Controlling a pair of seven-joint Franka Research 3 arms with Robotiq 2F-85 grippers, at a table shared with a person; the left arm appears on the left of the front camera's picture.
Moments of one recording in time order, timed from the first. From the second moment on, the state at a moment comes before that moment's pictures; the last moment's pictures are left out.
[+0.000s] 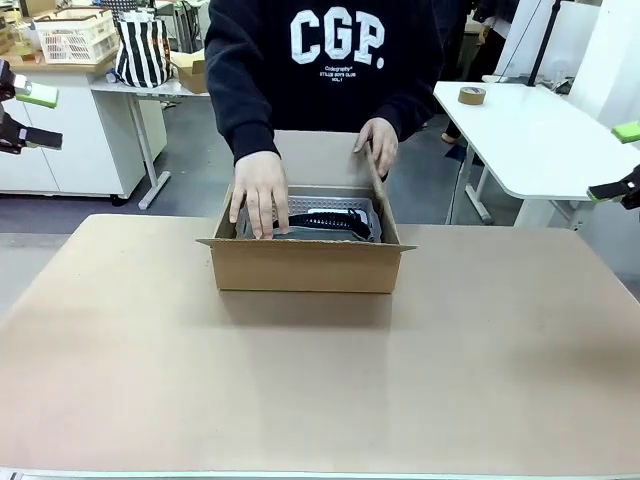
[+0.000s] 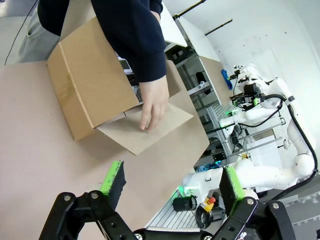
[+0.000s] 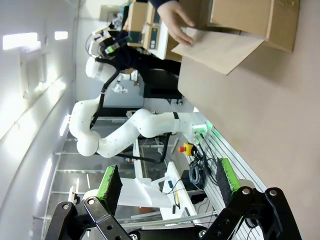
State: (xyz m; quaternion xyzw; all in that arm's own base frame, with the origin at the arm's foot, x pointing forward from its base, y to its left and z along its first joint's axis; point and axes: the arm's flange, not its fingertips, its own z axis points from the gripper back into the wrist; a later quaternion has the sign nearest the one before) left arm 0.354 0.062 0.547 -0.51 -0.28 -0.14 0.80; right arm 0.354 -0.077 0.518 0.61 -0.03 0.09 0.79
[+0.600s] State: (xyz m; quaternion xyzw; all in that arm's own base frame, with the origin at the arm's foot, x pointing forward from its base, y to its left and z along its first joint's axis) left arm 0.354 0.062 0.547 -0.51 -0.28 -0.14 0.80; right arm 0.354 -0.077 0.518 0.61 -0.03 0.09 0.79
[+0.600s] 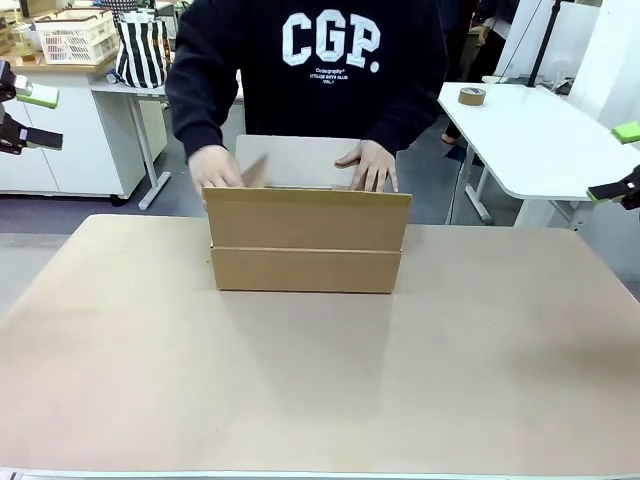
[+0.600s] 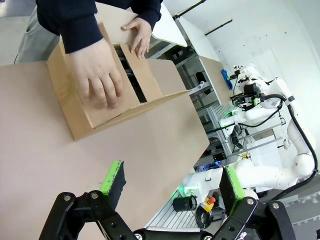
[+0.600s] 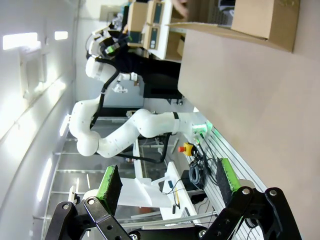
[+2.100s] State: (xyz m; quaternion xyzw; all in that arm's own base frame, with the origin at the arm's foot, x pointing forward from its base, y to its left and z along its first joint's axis) left arm 0.354 0.062 0.547 -0.51 -0.28 -0.14 0.80; right arm 0.354 -0.077 0.518 0.61 -0.03 0.09 0.79
